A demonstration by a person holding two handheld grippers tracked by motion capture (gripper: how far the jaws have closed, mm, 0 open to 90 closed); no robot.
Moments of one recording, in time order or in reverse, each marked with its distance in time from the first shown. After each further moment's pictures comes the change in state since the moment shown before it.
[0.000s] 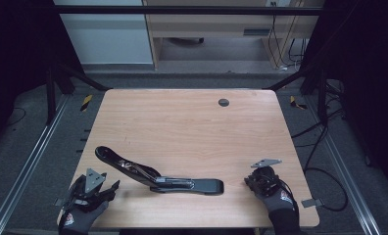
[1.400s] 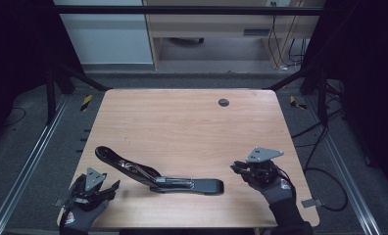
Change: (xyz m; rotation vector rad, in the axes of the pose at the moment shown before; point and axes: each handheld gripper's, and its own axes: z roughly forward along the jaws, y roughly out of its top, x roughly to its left) left arm 0.003 -0.001 0.005 0.021 -0.010 -0.028; right arm 0.021 0.046 -0.044 -0.268 0.191 -0.286
